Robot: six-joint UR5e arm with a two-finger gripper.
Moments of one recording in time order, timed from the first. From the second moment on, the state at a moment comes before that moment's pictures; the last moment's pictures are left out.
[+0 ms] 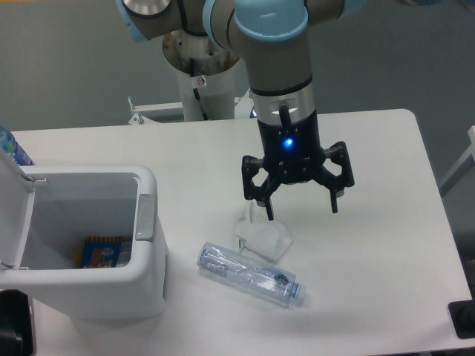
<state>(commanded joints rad) 2.43 -1.81 -1.41 -0.96 1.56 0.46</state>
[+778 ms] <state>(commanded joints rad) 2.43 -1.82 -1.50 -0.93 1.56 0.46</state>
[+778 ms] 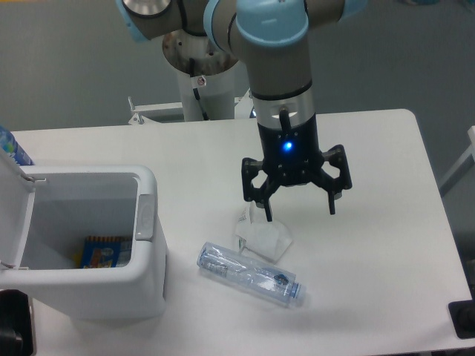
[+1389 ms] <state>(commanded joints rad) 2.43 -1.86 -1.62 -0.93 1.51 0.42</state>
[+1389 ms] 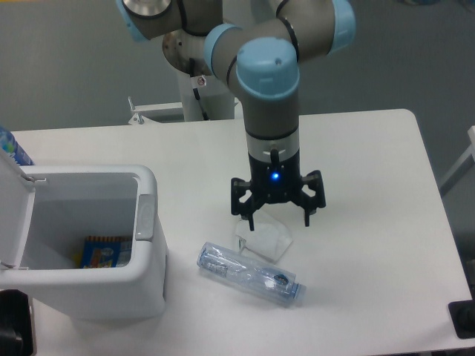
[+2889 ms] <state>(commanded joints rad) 2.48 -2.02 -1.75 -0.87 1.53 0.42</state>
